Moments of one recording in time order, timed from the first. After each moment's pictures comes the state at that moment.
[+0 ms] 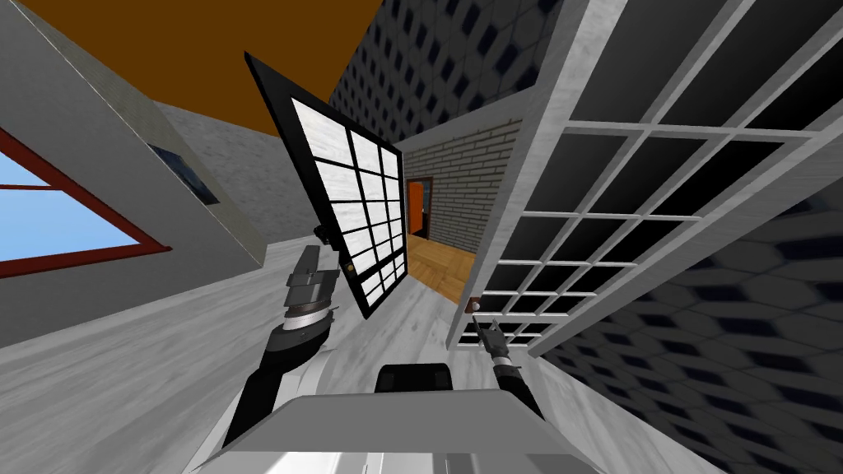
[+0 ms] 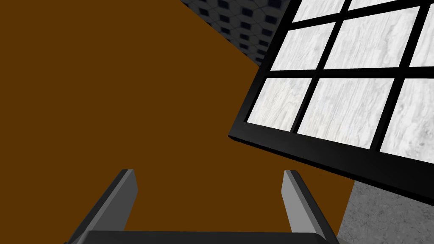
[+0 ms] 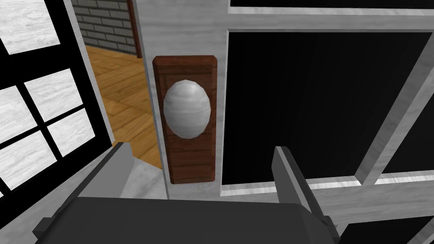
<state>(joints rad) 0.25 -0.44 0.35 -0.97 -0.65 -0.90 -1.50</state>
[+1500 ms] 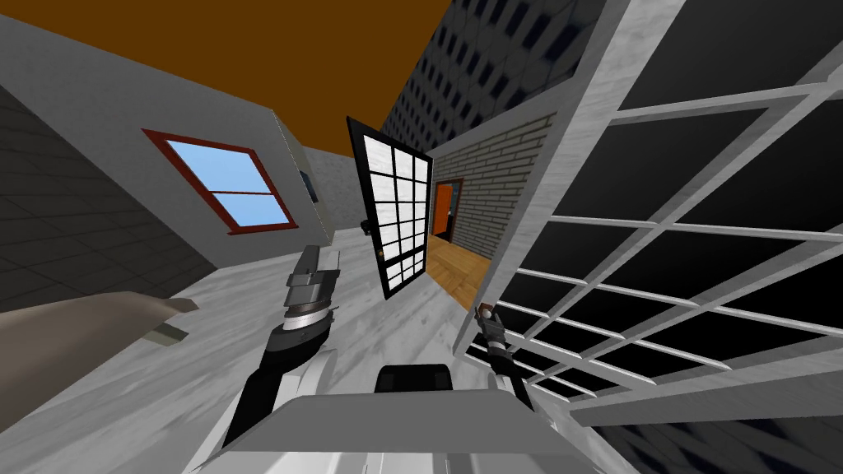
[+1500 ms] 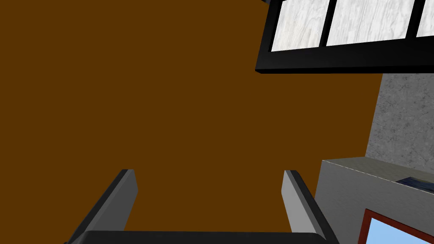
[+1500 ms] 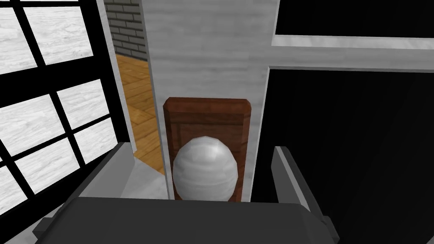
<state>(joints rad) 0.10 -0.34 0.22 -0.78 -0.68 -0.91 -1.46</state>
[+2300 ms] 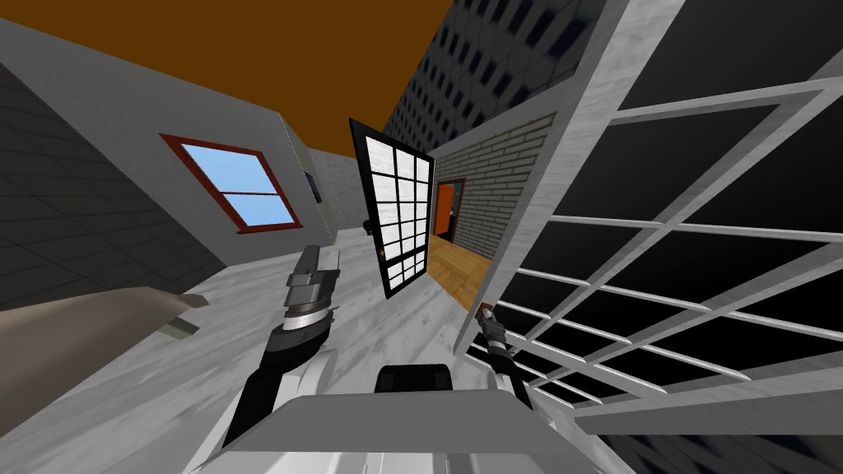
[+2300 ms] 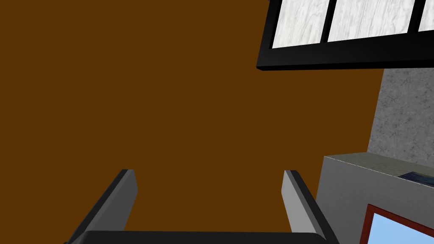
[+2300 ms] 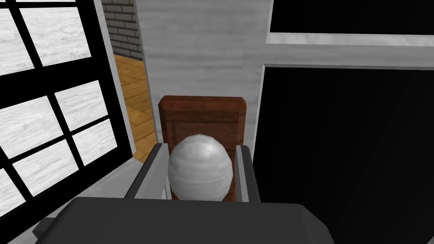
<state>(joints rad) 0.09 -0.33 0.20 -0.77 -0.69 -0.91 -1.45</state>
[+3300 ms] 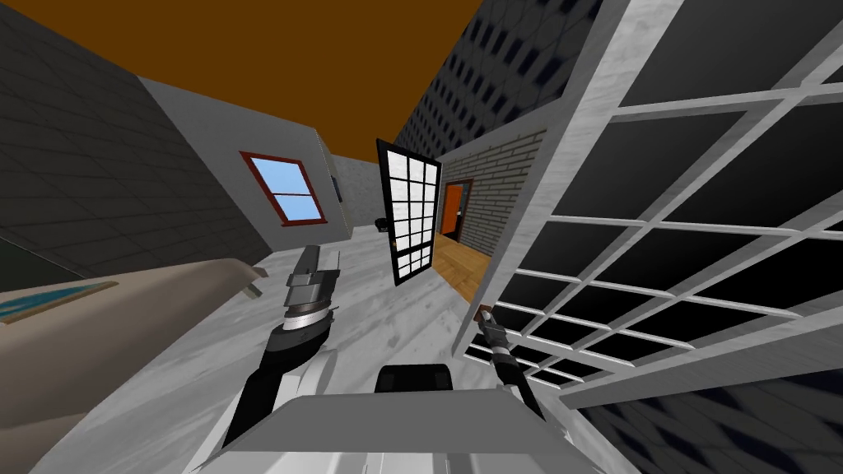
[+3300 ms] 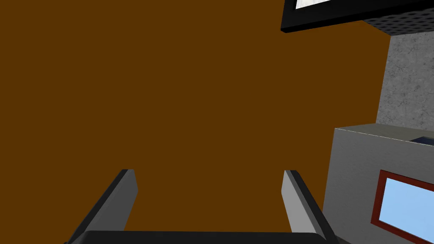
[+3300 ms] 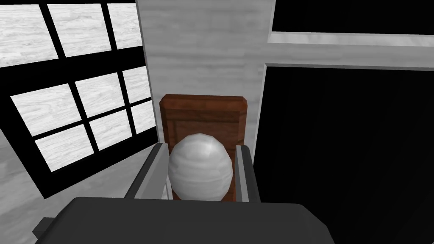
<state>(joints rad) 0.14 -0.41 0.30 -0.81 -0.65 -0.93 -1.54</state>
